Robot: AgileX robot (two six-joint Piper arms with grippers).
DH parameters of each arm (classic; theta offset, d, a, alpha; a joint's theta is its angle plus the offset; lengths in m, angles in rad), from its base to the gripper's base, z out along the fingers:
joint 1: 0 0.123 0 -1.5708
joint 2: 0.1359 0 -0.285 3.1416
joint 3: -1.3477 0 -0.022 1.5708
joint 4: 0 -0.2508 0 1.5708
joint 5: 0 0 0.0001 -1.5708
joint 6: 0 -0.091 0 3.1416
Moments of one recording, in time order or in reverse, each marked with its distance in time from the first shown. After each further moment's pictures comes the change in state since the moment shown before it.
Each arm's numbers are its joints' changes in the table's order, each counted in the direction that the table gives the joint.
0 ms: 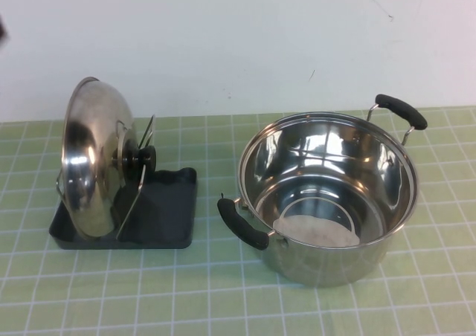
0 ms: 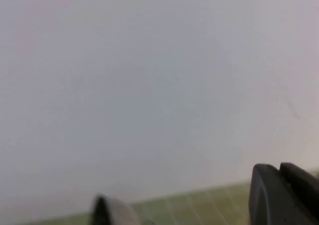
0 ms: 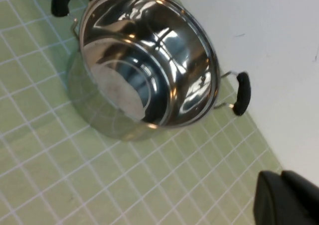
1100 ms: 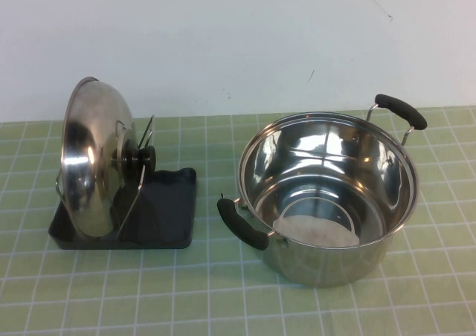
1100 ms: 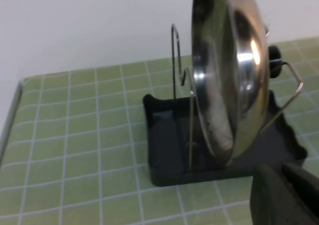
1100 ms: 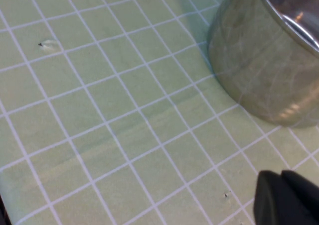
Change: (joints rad) right arm 0.000 -0.416 -0.844 -0.189 -0.521 -0.153; left arm -0.167 -0.551 -0.582 -1.009 -0.130 0.802
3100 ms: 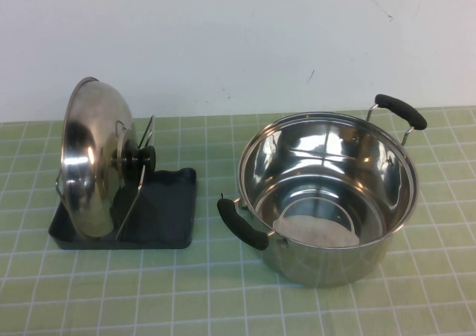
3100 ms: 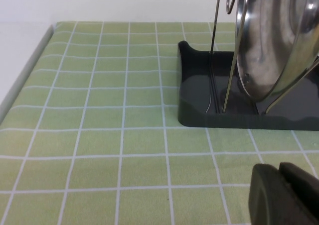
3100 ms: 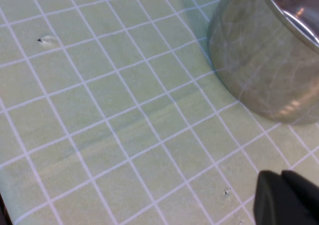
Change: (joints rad) right arm 0.000 0.000 0.000 0.000 0.011 0.000; left arm 0.021 -0.357 -0.382 -0.198 -0.066 0.287
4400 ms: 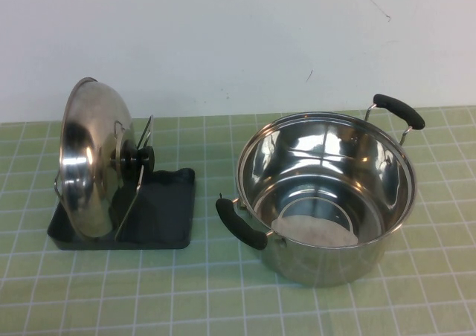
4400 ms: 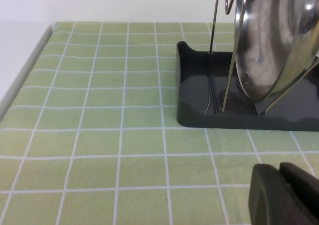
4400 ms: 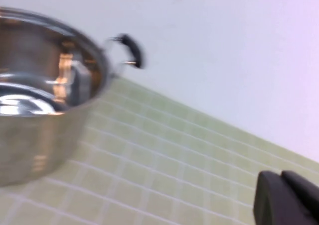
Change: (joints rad) right arm -0.767 -0.245 -0.017 0.018 -0.221 0.033; left arm 0.000 0.000 0.000 -0.002 0.001 0.005
